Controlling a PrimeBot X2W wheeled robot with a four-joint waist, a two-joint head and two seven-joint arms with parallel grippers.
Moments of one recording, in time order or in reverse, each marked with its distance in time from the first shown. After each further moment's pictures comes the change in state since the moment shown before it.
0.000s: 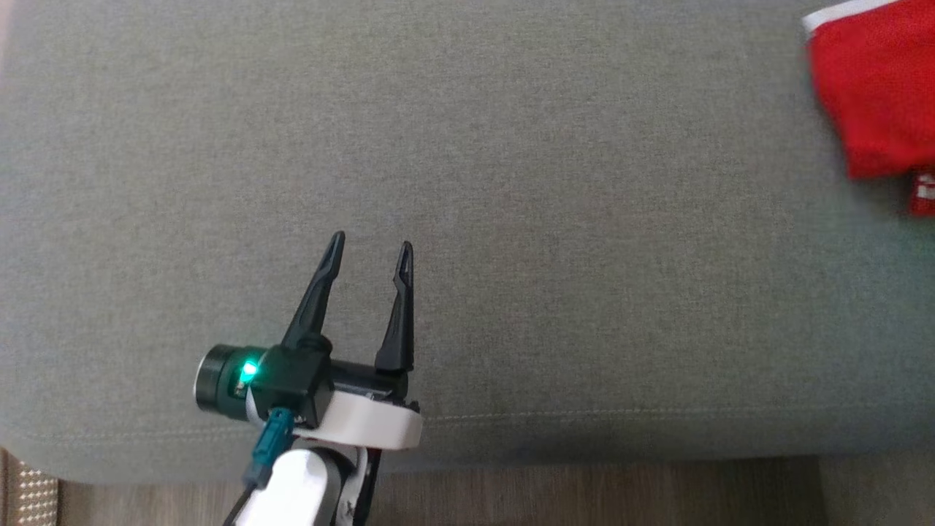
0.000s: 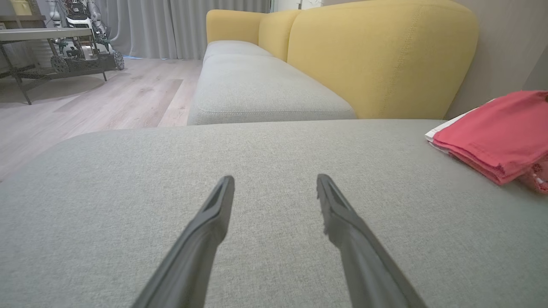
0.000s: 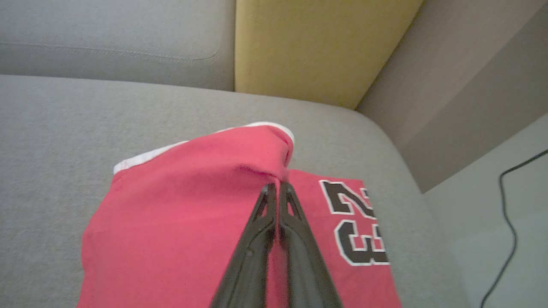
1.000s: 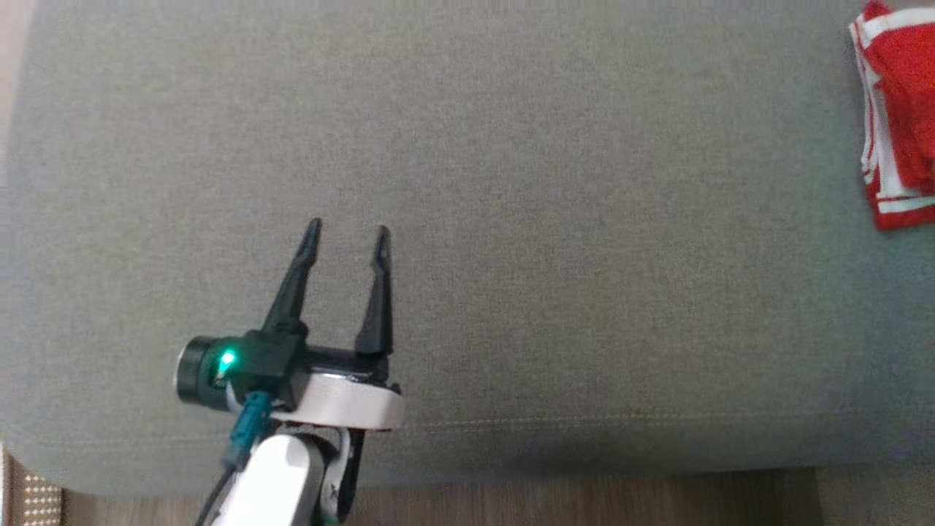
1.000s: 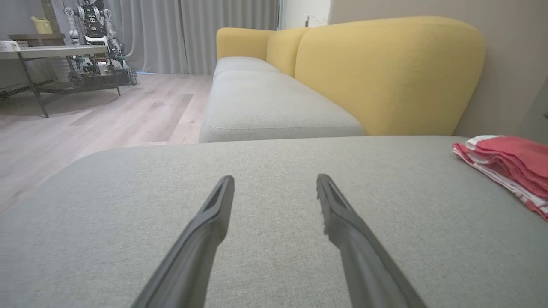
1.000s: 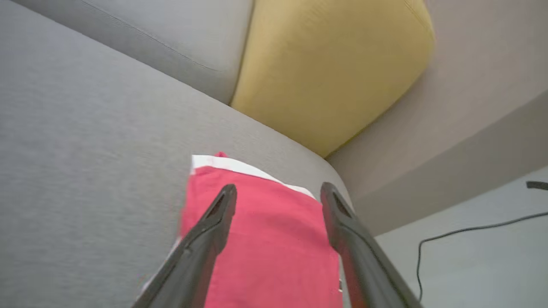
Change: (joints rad) left arm -0.028 0.000 0.041 0.022 -0.007 -0.007 0.000; right arm 0.167 0.246 -0.304 -0.326 -0.701 0.000 -0.002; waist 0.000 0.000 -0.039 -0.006
